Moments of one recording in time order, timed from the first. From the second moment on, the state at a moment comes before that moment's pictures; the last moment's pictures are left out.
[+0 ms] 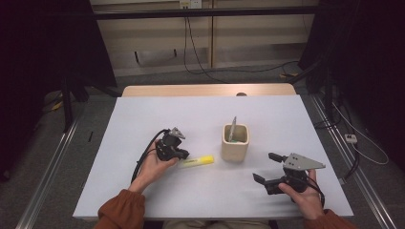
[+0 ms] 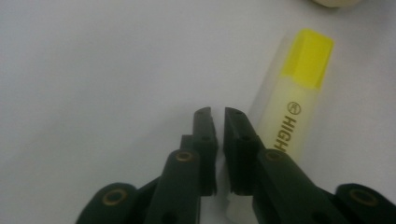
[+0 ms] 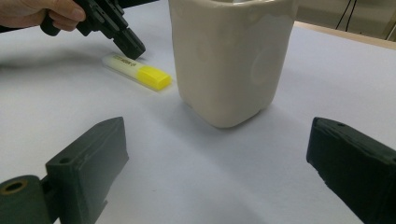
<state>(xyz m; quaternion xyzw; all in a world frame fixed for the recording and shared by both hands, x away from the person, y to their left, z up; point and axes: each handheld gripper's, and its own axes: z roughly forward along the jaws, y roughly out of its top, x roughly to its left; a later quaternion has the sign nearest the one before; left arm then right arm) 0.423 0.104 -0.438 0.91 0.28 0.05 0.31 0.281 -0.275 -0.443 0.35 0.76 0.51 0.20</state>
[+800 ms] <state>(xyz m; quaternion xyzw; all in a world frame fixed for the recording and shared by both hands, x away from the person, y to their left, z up) 0.419 0.106 -0.415 0.89 0.25 0.05 0.37 0.280 -0.275 -0.443 0.35 0.76 0.51 0.20</state>
